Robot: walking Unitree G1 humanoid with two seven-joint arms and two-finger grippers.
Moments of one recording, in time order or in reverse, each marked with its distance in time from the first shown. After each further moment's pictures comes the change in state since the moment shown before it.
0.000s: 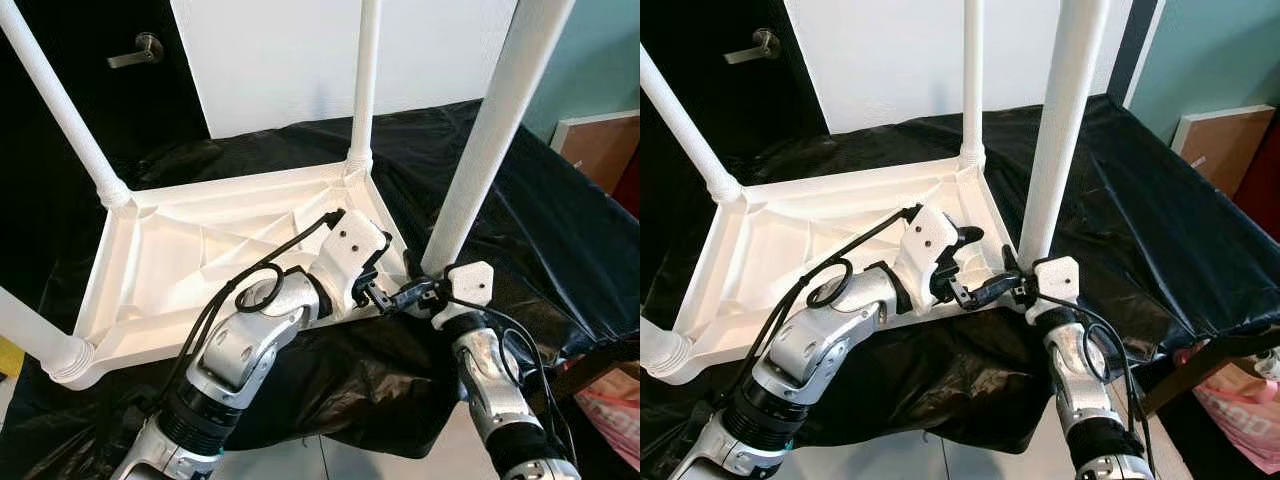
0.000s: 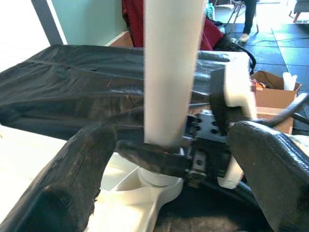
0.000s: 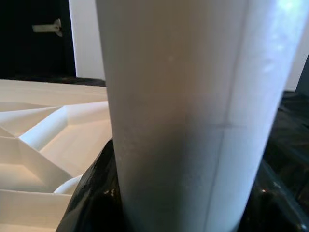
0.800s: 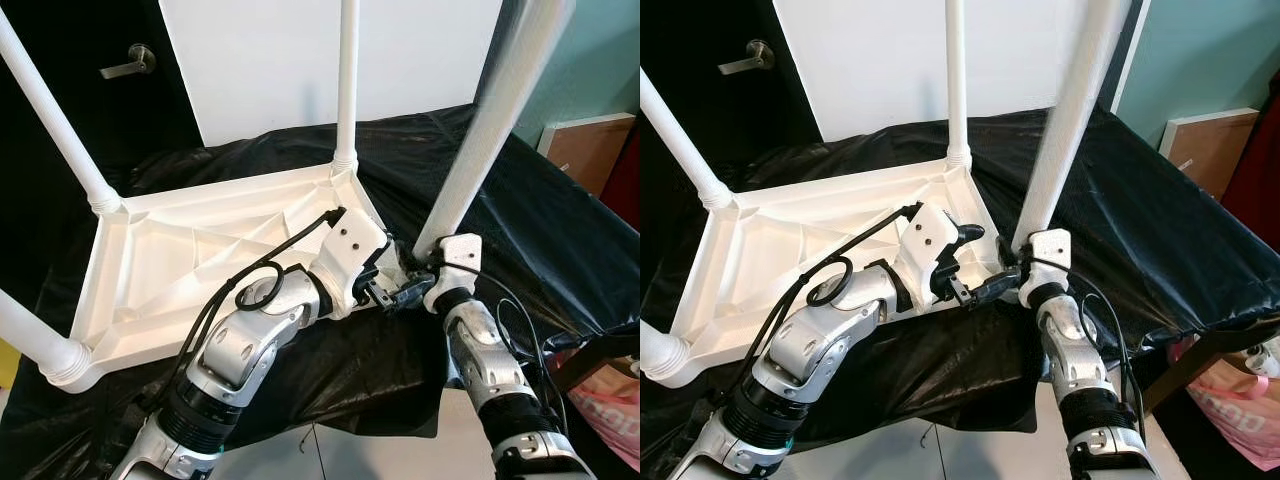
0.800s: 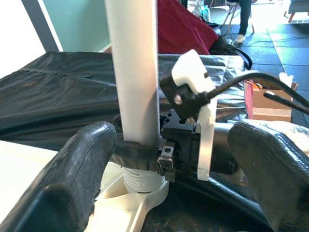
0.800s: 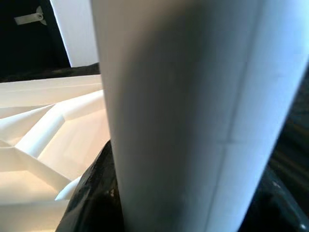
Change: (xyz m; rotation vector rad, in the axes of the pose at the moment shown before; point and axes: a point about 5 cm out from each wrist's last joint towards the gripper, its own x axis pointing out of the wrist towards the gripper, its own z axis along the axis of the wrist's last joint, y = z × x) left arm 0.001 0.001 0.002 0.005 -0.004 0.000; right arm 0.021 -0.004 0.004 0.144 0.164 -0.029
